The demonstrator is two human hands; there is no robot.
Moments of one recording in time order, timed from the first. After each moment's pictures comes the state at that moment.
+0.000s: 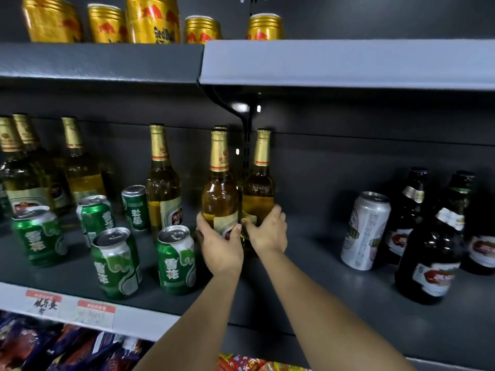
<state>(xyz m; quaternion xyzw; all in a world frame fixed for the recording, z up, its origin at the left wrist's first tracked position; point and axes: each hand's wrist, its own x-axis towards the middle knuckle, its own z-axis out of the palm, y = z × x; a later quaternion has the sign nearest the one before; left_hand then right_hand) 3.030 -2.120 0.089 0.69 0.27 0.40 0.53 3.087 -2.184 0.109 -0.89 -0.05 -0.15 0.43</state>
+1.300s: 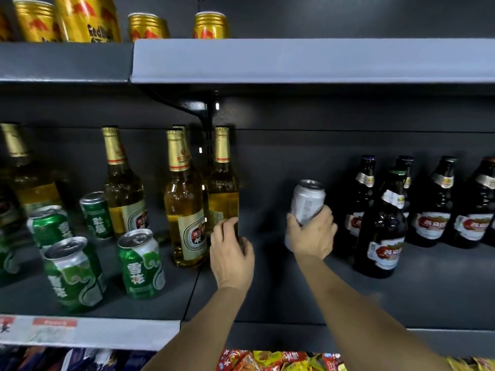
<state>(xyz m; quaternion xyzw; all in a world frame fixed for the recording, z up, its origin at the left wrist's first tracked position) 3.029 -2.189 0.068 0.82 0.08 0.45 0.34 3.100 -2.318 0.096 -0.85 0.11 -0.31 0.42</state>
